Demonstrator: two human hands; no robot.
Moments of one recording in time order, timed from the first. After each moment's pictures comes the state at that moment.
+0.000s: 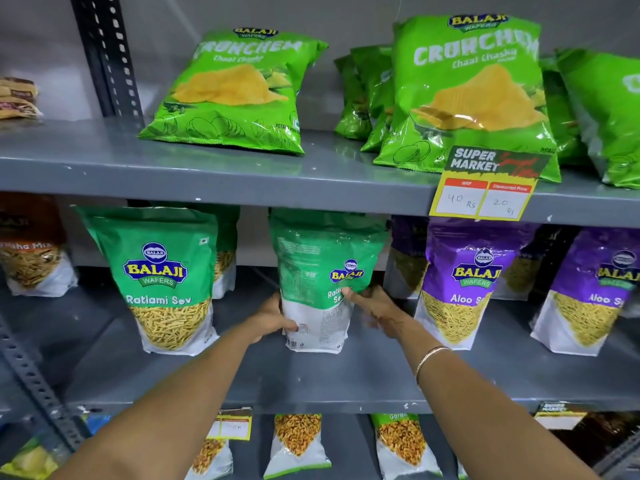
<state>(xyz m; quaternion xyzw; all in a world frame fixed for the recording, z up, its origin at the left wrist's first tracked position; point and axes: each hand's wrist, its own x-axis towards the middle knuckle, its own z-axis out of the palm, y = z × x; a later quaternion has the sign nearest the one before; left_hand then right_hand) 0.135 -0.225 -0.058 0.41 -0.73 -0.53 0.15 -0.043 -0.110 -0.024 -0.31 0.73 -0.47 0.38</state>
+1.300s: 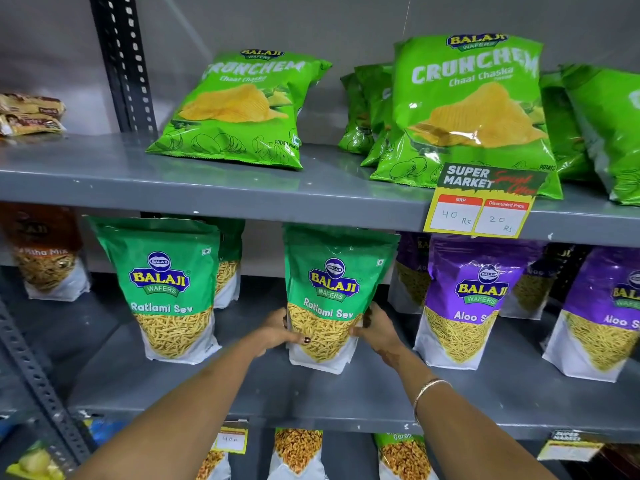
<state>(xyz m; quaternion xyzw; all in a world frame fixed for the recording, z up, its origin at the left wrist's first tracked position) 0.126 -0.222 -0.064 0.46 -0.70 -0.52 0.15 -0.060 -0.115 -0.064 -0.39 0.74 -0.47 0.29</state>
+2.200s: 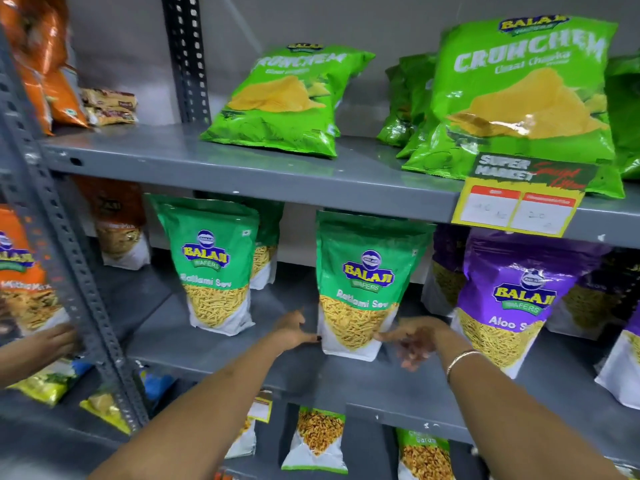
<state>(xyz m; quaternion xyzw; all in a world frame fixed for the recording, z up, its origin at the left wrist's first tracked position) 0.153 -0.187 -0.067 0.55 -0.71 -0.42 0.12 -0.082 -0.101 -0.034 -0.39 0.75 -0.15 0.52</state>
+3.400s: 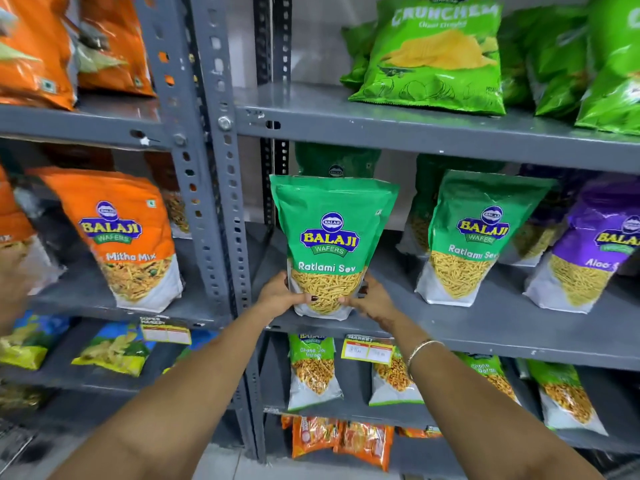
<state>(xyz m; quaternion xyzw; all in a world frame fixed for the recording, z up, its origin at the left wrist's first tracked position) 0.397 -0.269 -0.088 0.50 -0.67 -0.49 0.23 0.223 -0.172 -0.080 -0.41 0.72 -0.43 0.35</state>
